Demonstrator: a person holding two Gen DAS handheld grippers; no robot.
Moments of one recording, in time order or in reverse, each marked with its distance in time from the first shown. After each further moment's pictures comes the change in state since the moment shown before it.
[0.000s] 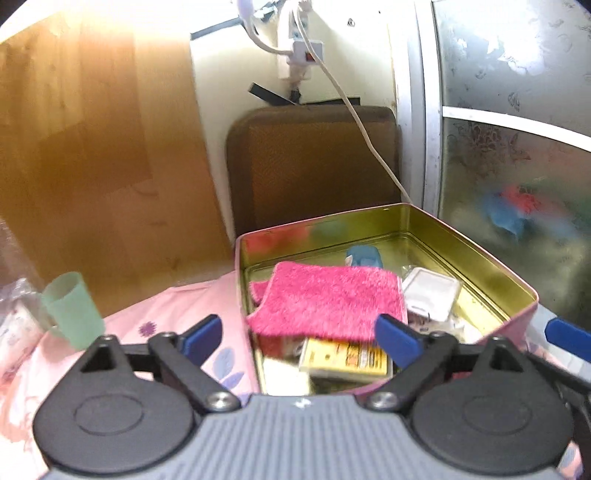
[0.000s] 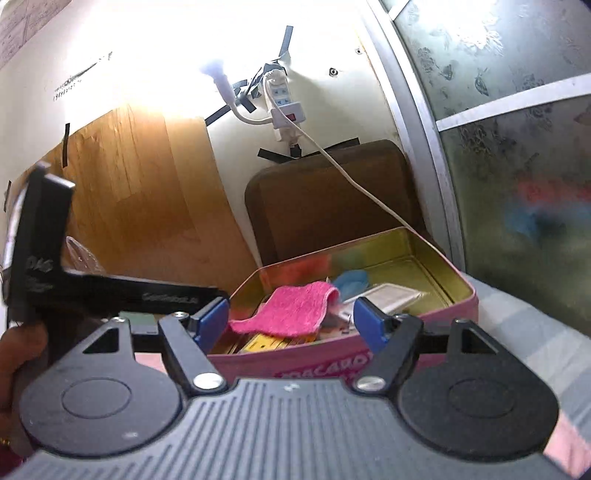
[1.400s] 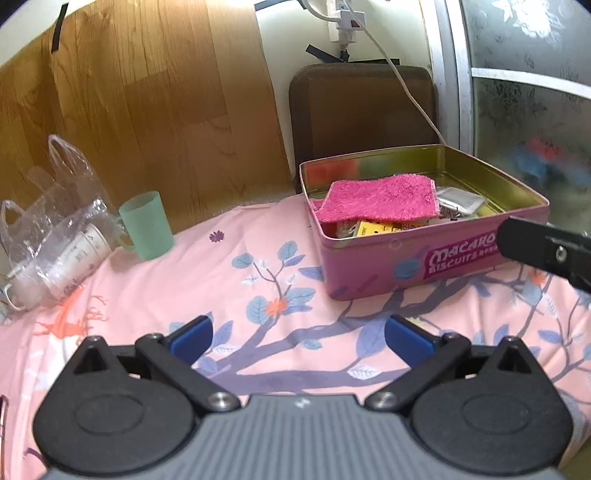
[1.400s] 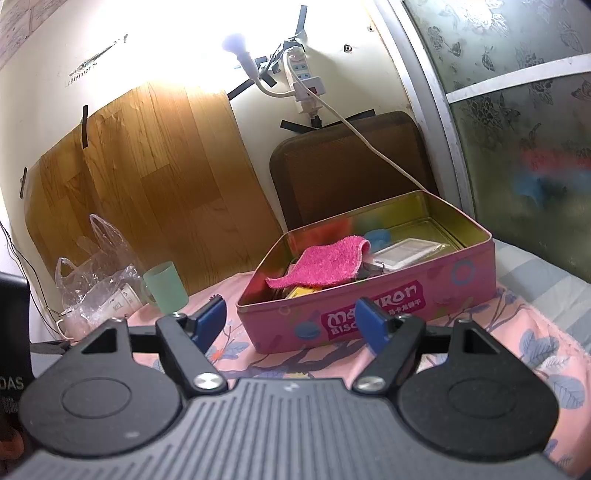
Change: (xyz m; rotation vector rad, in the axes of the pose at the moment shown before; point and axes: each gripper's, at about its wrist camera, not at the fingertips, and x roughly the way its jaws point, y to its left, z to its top) left arm -0.071 0.008 -0.092 -0.021 0.093 0.157; right arm -0.031 0.038 -0.021 0.024 0.078 0.023
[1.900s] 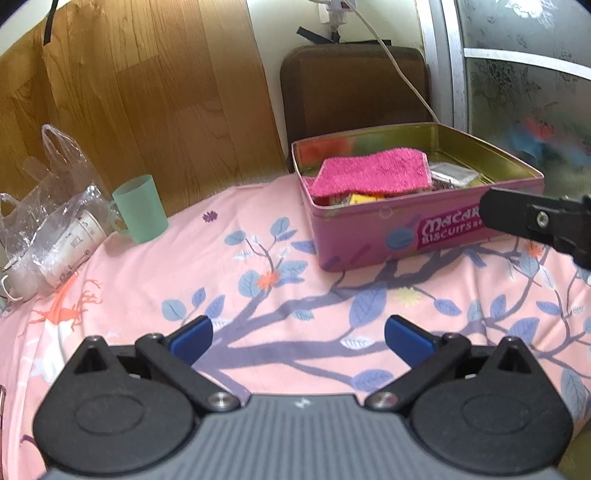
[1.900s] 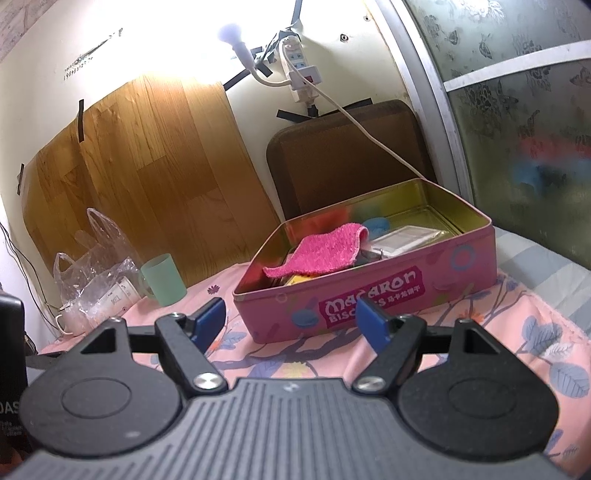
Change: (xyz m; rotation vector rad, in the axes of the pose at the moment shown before) left arm 0.003 -0.005 -0.017 0.015 0.055 -0.020; right arm 0.001 0.000 -0.009 0.014 0.027 -0.012
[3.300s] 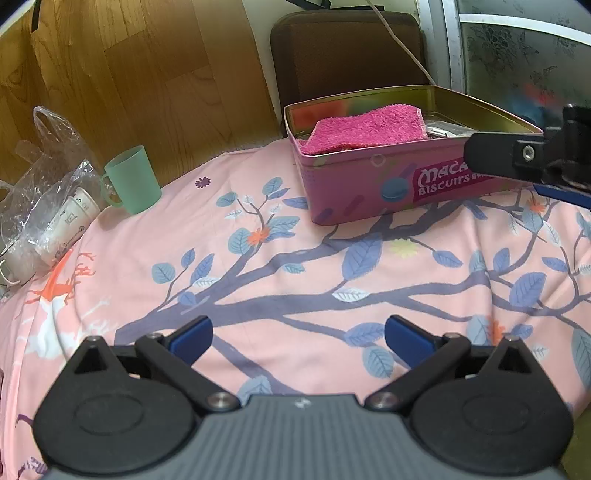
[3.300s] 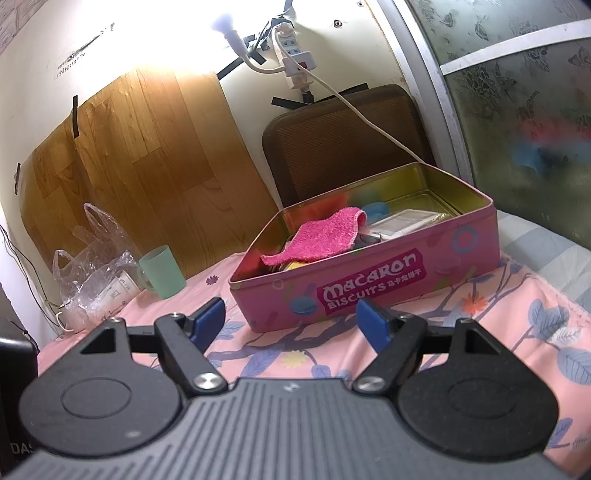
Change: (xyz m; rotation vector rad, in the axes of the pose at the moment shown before) left arm 0.010 -0.009 -0.018 0.026 0.086 0.014; right arm 0.005 -0.002 -0.005 0.026 0.030 0.000
